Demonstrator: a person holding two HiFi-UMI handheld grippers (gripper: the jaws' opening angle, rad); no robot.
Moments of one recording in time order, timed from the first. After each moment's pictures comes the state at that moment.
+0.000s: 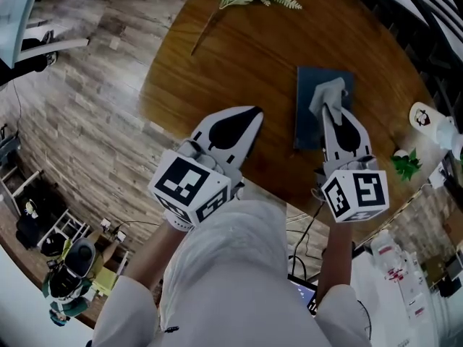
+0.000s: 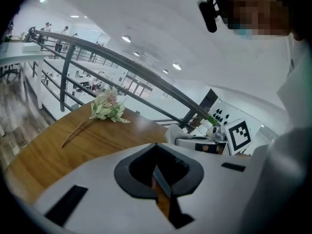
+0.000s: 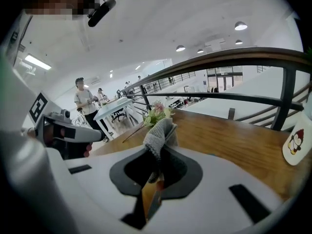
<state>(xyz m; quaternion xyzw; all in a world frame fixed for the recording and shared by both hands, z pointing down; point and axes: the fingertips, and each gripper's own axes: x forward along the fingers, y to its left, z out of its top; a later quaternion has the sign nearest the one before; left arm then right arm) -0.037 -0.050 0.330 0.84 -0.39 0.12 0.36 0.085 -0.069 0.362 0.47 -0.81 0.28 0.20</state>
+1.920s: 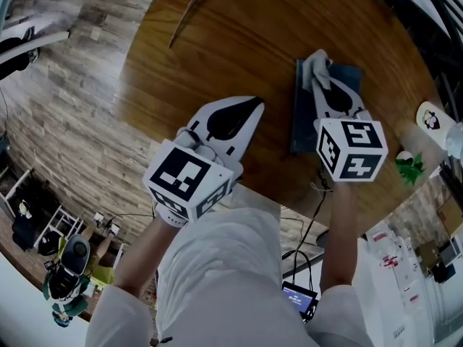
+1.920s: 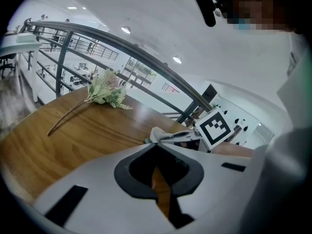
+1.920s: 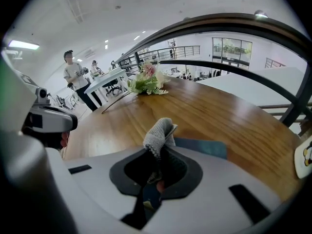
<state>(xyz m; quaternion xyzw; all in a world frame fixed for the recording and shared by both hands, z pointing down) -0.021 -0.062 0.396 0.84 -0.36 0.15 0.38 0.087 -0.104 0.475 0.43 -0.77 0.32 0.35</state>
